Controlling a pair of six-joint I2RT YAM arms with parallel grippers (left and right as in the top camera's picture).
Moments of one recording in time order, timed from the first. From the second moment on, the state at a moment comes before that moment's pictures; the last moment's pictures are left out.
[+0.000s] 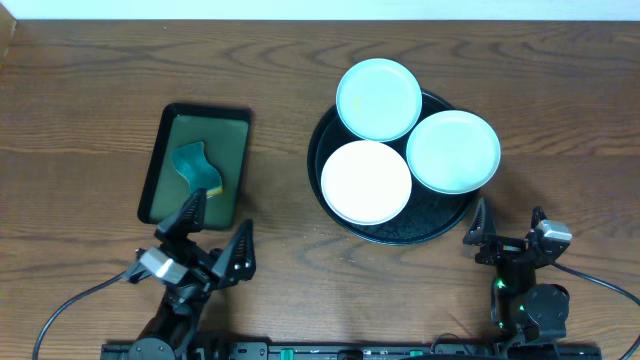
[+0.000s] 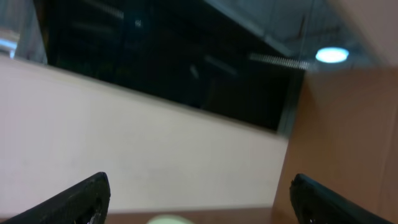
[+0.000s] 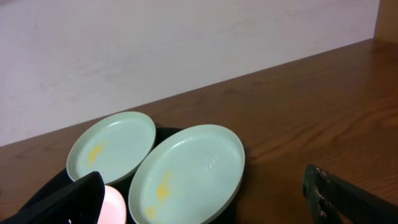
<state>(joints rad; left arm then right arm) 0.02 0.01 0.01 0.57 0.43 -0.59 0.09 0.01 0.01 -0.06 0.15 0.28</state>
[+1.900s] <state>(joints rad) 0.16 2.01 1.42 -0.94 -0.03 -0.47 0.09 0.01 0.01 -0.06 0.15 0.28</state>
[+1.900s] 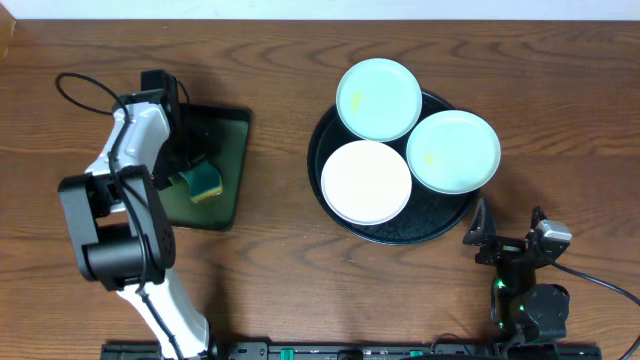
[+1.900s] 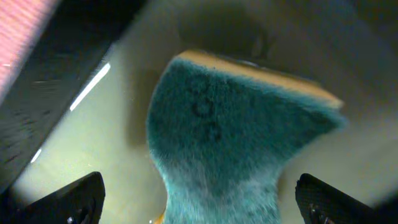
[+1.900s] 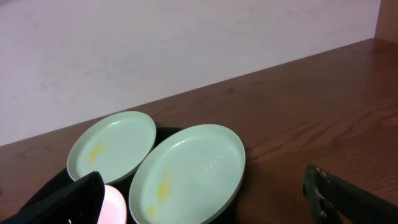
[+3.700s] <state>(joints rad) 0.17 1.82 1.21 -0.74 0.01 -0.38 0.09 0.01 0.01 -0.06 0.15 0.28</state>
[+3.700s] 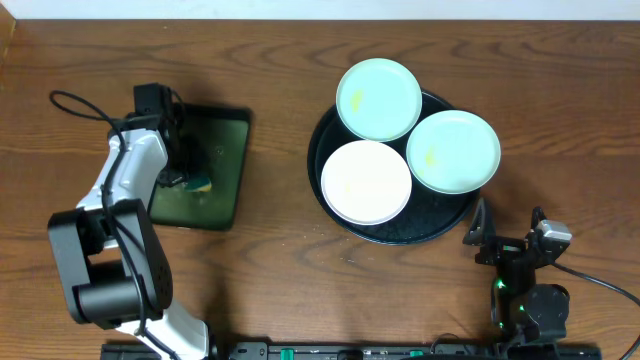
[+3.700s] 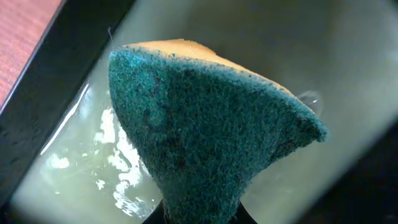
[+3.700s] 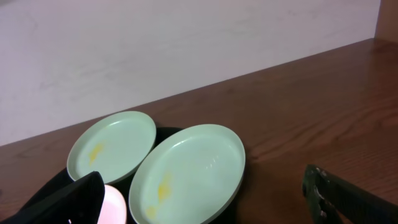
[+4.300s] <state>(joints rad) 0.17 1.43 1.27 -0.72 0.00 -0.38 0.09 0.01 0.01 -0.06 0.15 0.28</state>
